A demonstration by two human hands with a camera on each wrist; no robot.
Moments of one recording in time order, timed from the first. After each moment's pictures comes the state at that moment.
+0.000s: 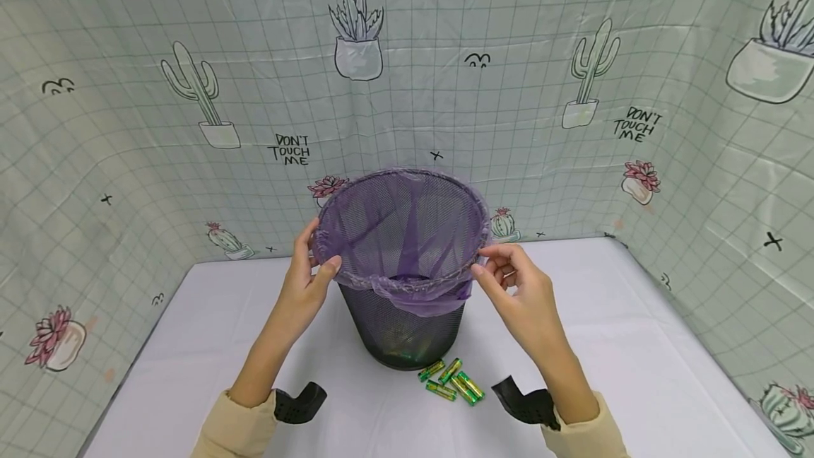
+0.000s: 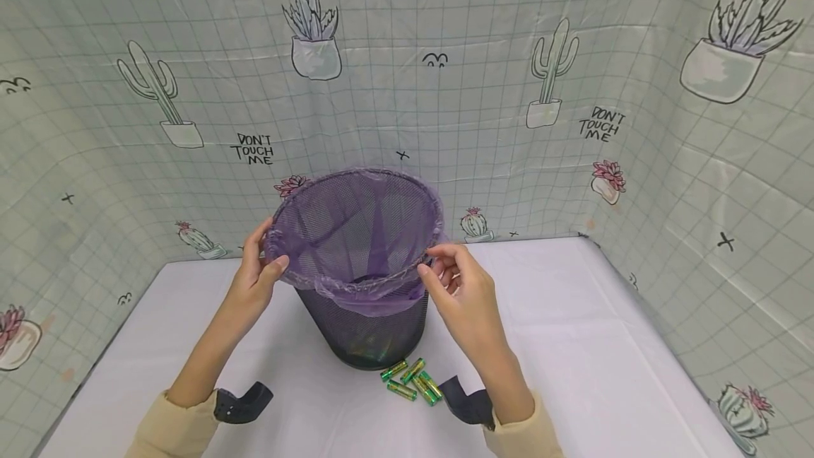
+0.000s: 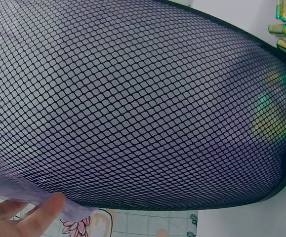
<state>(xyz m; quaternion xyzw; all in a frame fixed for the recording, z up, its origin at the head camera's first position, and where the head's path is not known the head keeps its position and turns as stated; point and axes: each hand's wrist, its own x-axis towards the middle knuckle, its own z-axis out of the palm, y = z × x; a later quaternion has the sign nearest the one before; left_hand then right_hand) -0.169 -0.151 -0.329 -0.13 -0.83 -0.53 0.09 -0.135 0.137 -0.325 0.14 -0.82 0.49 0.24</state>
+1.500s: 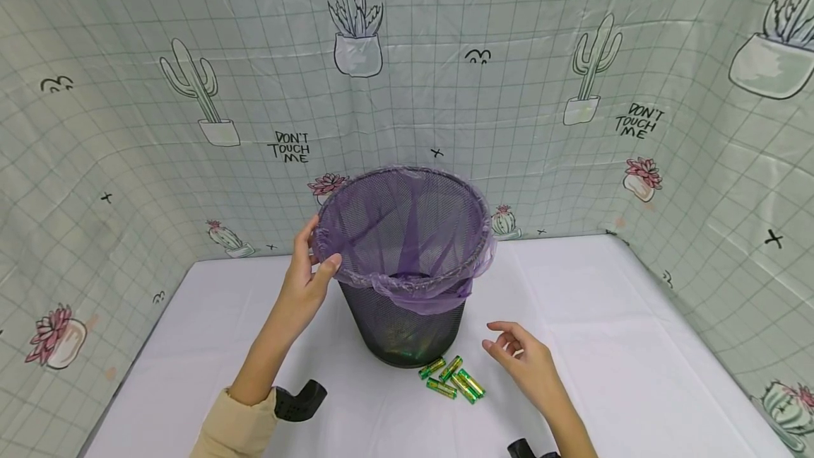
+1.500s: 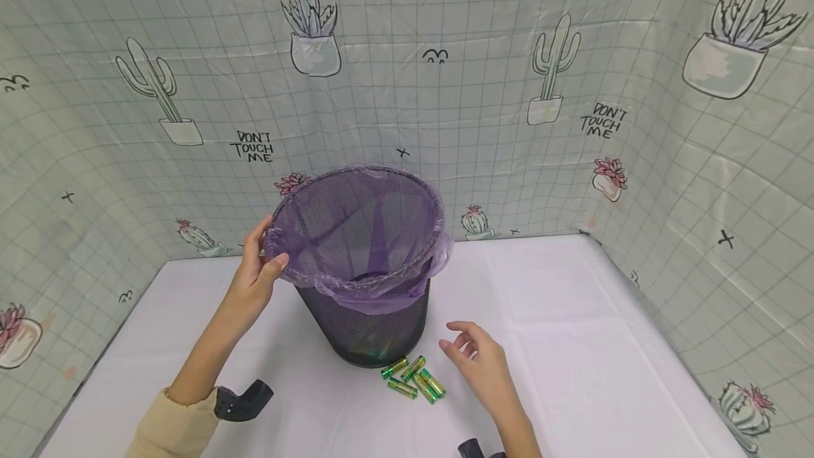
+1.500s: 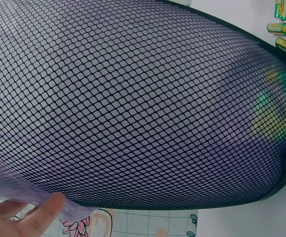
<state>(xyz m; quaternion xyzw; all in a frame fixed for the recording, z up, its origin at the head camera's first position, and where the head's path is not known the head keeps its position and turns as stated) -0.169 -0.151 -0.329 -0.13 -0.84 -0.53 0.09 -0.116 0.164 -0.437 -0.02 -0.88 0.48 0.04</state>
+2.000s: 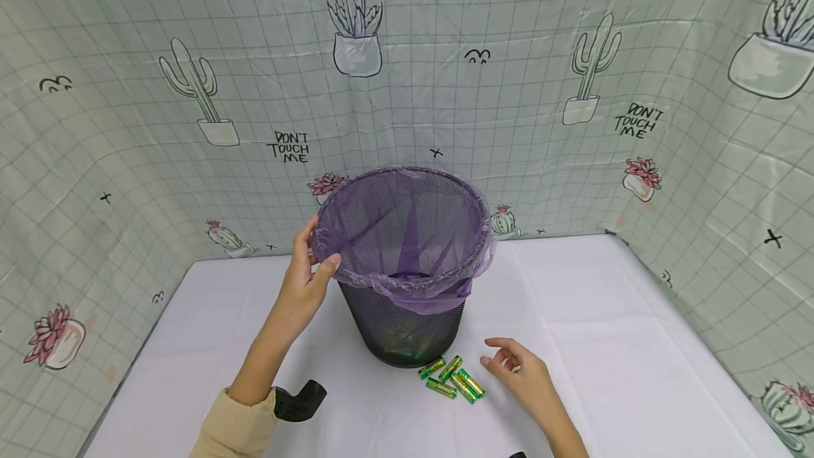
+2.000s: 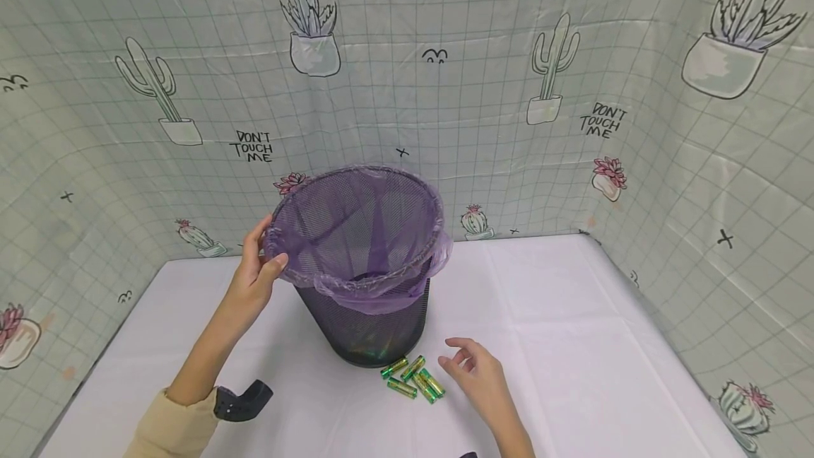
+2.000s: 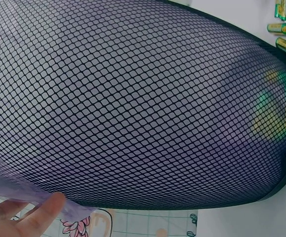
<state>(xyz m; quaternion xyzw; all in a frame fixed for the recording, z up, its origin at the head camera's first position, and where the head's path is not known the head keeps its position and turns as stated) -0.169 -0.151 -0.330 -0.13 -0.84 -0.52 0.09 -0.108 0.163 -0.456 -0.04 -0.87 0.49 0.00</state>
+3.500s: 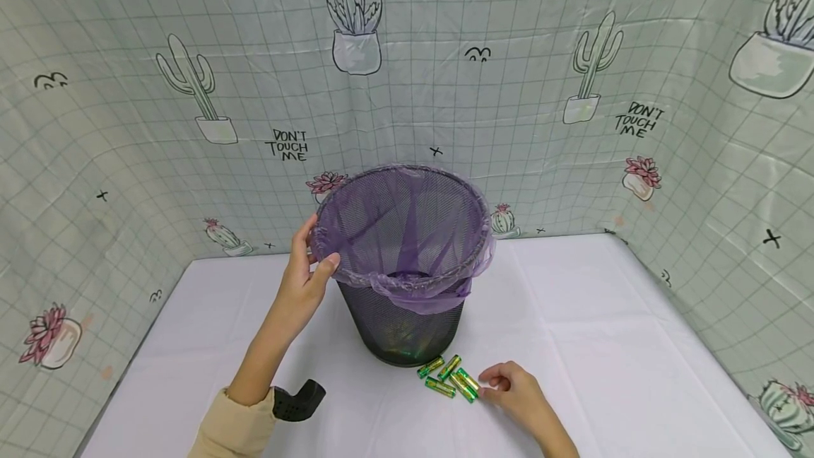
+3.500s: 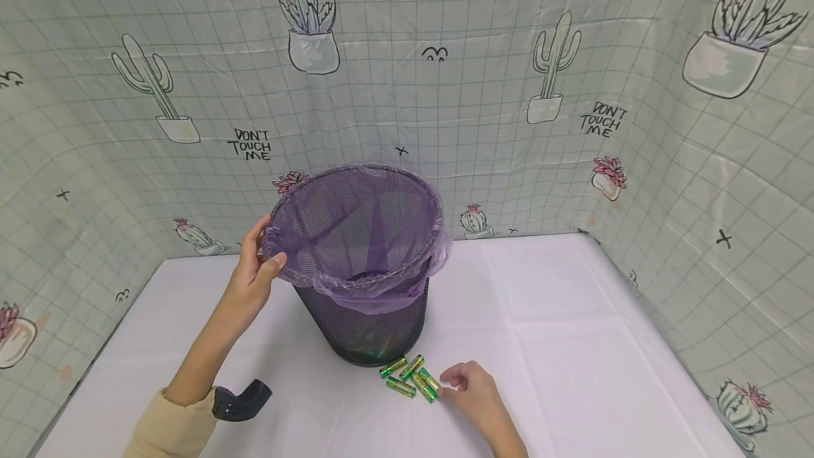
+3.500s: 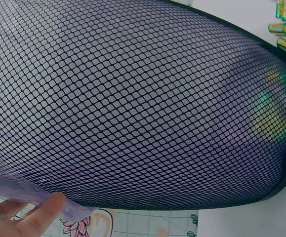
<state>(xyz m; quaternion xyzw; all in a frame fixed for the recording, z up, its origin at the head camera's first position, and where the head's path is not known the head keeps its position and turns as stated) -0.170 -0.151 -0.331 -0.13 -0.84 -0.52 0.09 -0.099 0.164 -0.486 -0.03 -0.89 0.45 -0.07</state>
